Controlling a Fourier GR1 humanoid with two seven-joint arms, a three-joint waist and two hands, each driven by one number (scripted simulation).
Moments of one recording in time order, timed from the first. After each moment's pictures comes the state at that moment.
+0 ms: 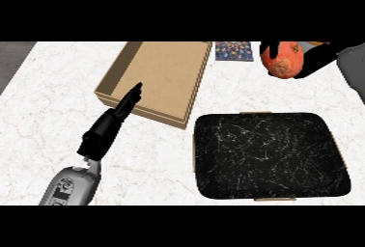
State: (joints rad) left arm -0.22 0.14 -0.18 -1.53 -0.08 -0.11 0.08; right arm -1.03 -0.61 0.30 -1.00 0.24 0.34 -0.92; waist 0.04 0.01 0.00
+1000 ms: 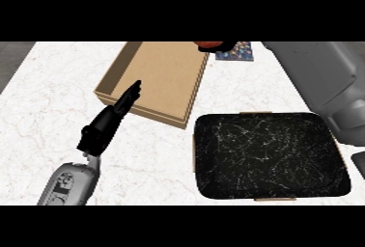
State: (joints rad) left arm -0.25 0.13 -0.14 -1.49 -0.08 -0.14 0.07; right arm -1.44 -0.30 0.29 -0.48 0.29 0.29 -0.84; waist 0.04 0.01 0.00
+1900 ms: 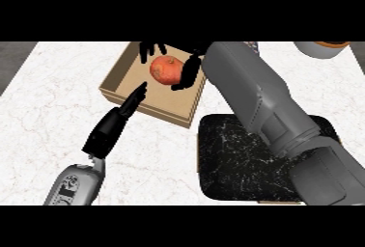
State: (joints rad) left arm -0.24 0.11 -0.17 -1.51 -0.11 -0.14 0.07; right arm -1.49 -0.05 0.34 -0.15 0.46 0.10 -0.85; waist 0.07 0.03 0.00
